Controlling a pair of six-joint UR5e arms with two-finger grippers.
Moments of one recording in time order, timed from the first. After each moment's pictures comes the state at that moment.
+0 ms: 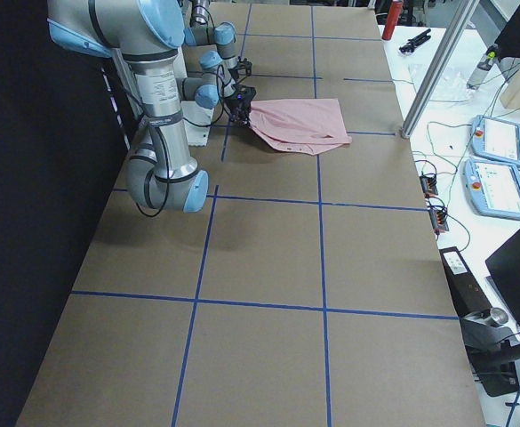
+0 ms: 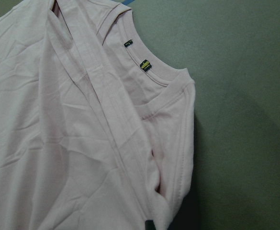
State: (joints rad) left arm -0.14 -1.85 -1.96 -1.85 -1.55 -1.56; right arm 0.14 -1.11 2.00 -1.59 1.26 1.96
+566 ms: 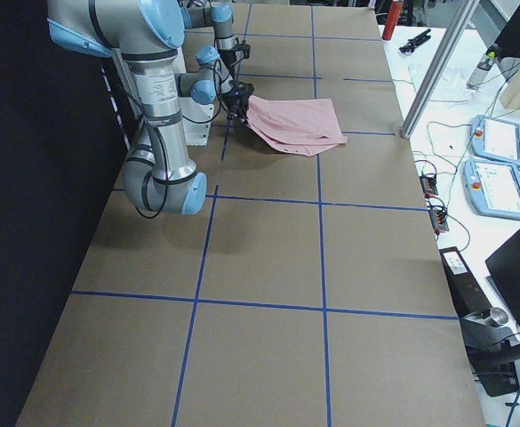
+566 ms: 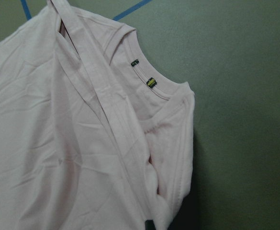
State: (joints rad) left arm -0.16 -1.87 -2.25 -1.62 -1.60 -1.48; right arm 0.13 -1.13 2.15 -1.72 1.27 1.96
